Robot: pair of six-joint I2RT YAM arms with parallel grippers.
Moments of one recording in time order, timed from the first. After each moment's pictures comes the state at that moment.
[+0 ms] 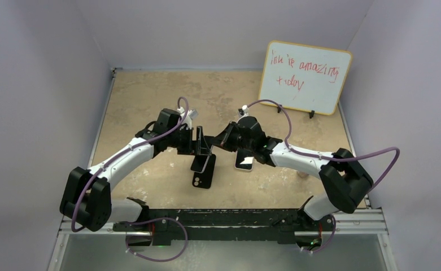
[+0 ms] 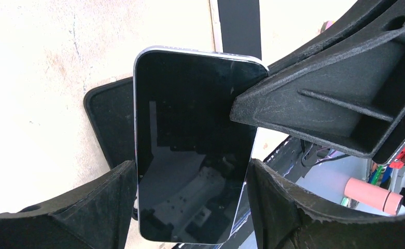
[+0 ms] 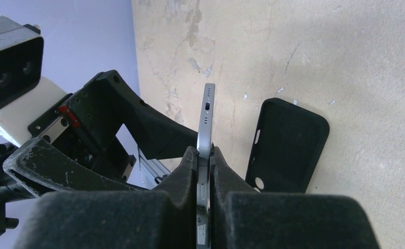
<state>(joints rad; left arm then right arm) -0.44 1.31 0.82 -0.36 0.51 -0.47 0.77 1.51 0.83 0.19 -0.14 1.15</state>
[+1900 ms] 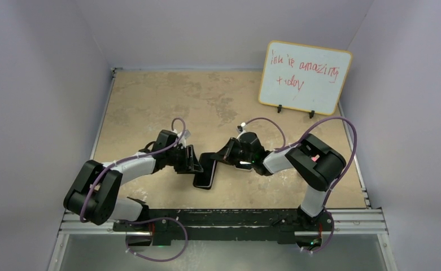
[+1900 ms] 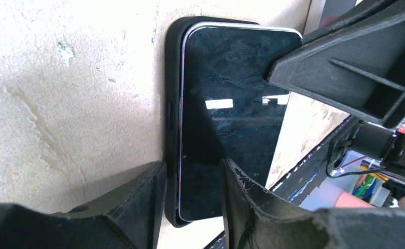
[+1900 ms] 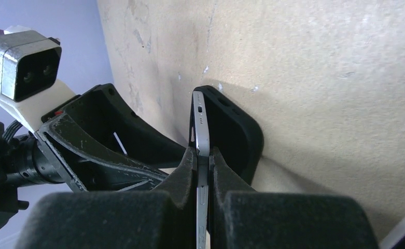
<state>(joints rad) -0.42 1.37 0.50 -0.10 0.50 -0.59 0.75 1.78 0.63 0.62 -0.29 1.18</state>
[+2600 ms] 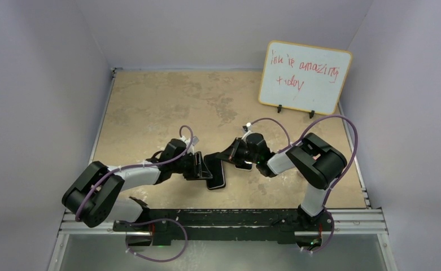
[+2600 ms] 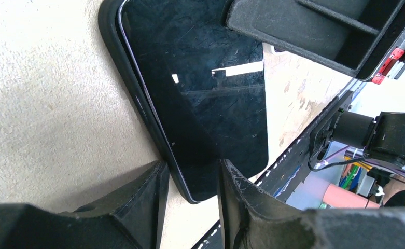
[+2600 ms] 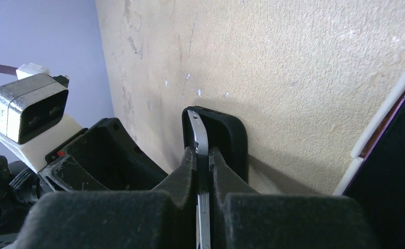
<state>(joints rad) -0.59 1.36 0.39 0.16 0.48 -0.79 0.69 1.80 0.54 0.75 -0.32 1.14</state>
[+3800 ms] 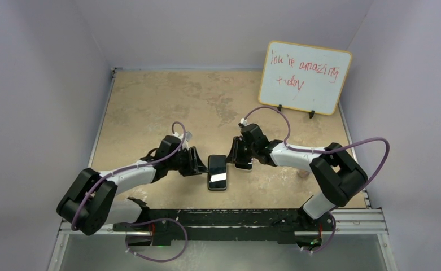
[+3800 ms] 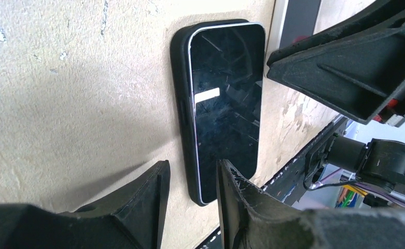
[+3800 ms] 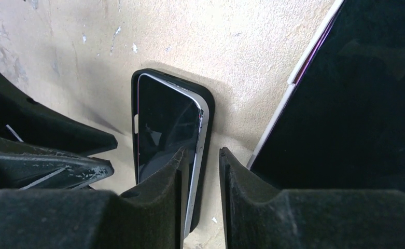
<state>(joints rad) -0.52 1.27 0.40 0.07 0.41 -0.79 0.70 1.58 0.75 -0.03 -0.20 0.77</state>
